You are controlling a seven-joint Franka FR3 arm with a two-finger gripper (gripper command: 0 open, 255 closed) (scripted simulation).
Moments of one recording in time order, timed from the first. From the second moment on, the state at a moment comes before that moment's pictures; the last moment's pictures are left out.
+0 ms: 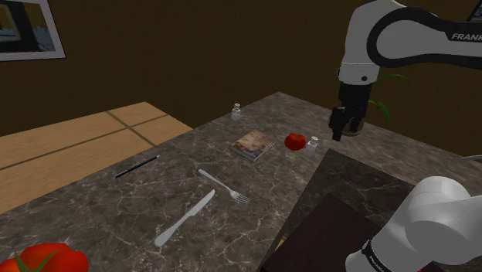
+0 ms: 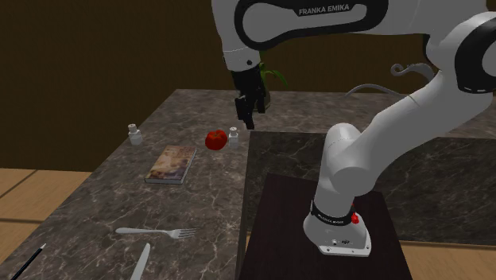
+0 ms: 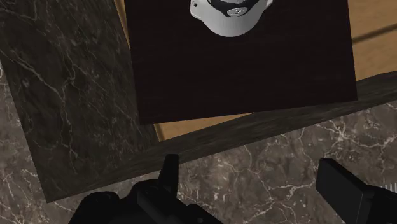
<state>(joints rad) 0.00 -0.75 -0.04 -2.42 -0.10 1.45 0.13</state>
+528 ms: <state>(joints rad) -0.04 -0.62 -0.15 -2.42 -0.16 1.62 0.05</state>
